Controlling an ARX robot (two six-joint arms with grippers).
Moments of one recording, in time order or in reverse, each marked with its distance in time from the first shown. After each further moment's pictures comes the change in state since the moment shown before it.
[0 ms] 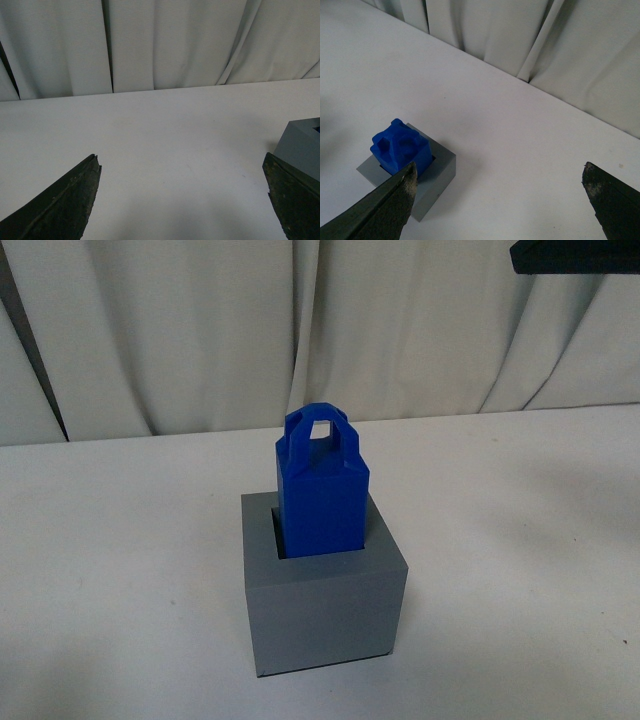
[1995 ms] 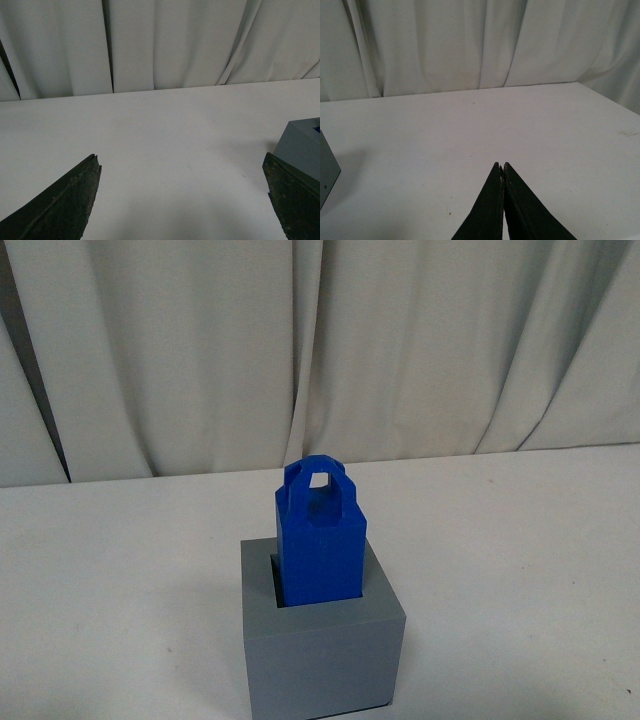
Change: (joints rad) left arm 0.000 0.000 0.000 0.000 0.000 0.000; right arm -0.172 -0.971 -1.030 0.505 0.510 0.373
